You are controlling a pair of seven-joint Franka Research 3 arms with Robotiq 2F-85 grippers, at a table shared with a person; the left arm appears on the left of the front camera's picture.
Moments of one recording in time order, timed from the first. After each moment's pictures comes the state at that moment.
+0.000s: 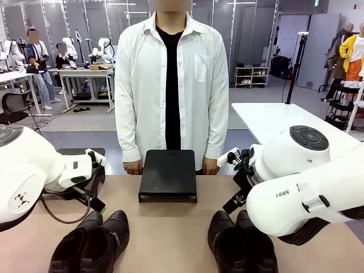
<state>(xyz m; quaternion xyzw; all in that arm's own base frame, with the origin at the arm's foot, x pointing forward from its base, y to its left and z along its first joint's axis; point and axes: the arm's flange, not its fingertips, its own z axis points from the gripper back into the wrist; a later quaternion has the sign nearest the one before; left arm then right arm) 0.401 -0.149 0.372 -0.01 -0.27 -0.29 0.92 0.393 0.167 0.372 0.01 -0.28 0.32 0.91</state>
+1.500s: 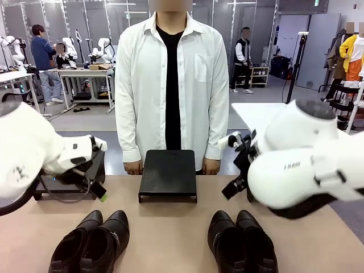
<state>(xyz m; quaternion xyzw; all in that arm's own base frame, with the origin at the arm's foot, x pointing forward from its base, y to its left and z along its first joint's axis) 0.406 -0.156 0.425 -0.04 -0.24 -0.29 0.93 0.393 0.169 0.433 0.04 -0.26 0.31 0.91</state>
